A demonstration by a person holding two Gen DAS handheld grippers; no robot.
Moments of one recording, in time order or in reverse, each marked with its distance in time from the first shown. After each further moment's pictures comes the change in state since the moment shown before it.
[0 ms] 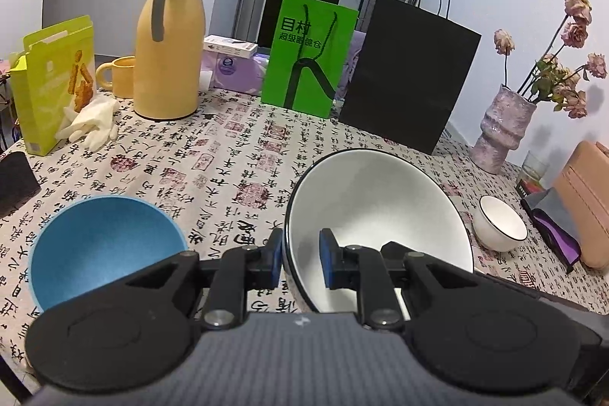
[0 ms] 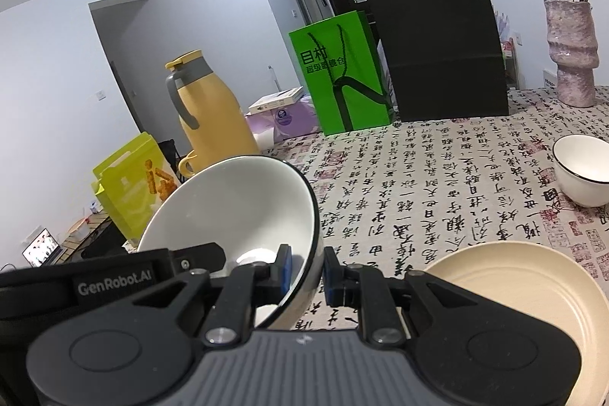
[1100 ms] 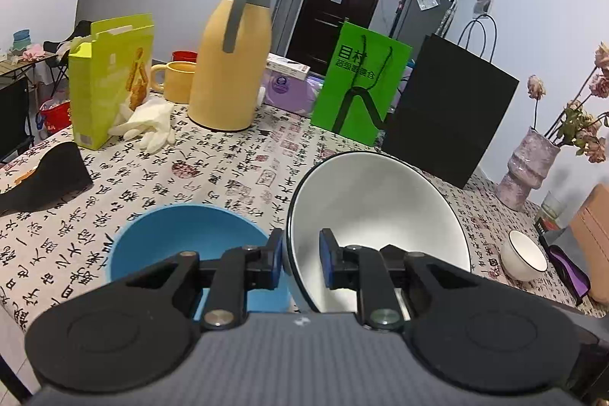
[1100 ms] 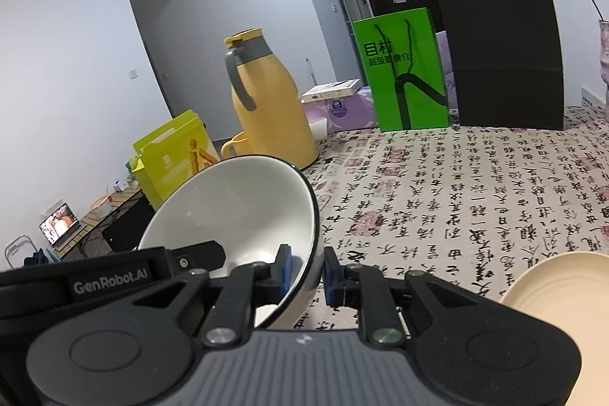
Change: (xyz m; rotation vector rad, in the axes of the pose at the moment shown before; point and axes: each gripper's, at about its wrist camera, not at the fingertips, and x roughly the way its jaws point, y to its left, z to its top) left arm -0.026 0.079 0.002 -0.105 -0.067 0.040; right arm 0.029 0.070 -0.007 -0.093 0.022 0.079
